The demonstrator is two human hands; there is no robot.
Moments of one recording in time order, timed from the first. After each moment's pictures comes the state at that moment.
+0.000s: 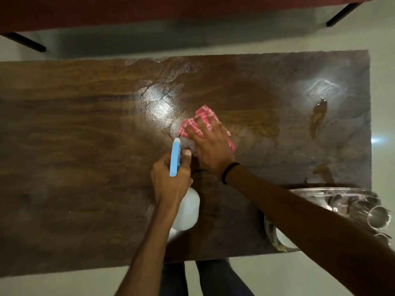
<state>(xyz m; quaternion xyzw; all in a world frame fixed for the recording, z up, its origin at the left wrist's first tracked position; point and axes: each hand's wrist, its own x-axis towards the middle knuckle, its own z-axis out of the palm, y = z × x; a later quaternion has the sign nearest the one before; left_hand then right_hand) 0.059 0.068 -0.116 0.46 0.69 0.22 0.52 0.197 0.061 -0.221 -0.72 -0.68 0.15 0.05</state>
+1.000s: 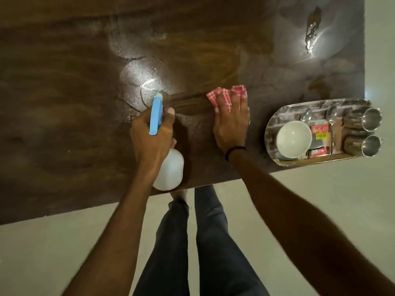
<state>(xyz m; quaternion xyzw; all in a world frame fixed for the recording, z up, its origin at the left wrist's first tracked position) -0.030 -0.010 -0.098 0.54 0.64 0.20 0.50 0.140 -0.097 -0.229 -0.89 -0.44 0.09 0.09</state>
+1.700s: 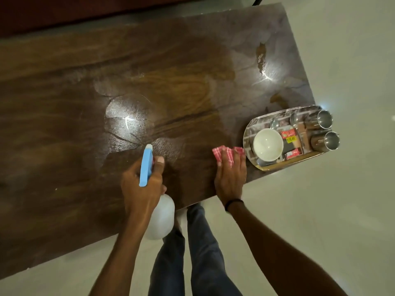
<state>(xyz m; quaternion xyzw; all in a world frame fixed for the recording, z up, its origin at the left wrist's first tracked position) -0.070 -0.054 -0.075 0.56 0.60 0.19 0.54 0.097 -0.214 -0.220 -0.94 -0.30 0.12 0.11</state>
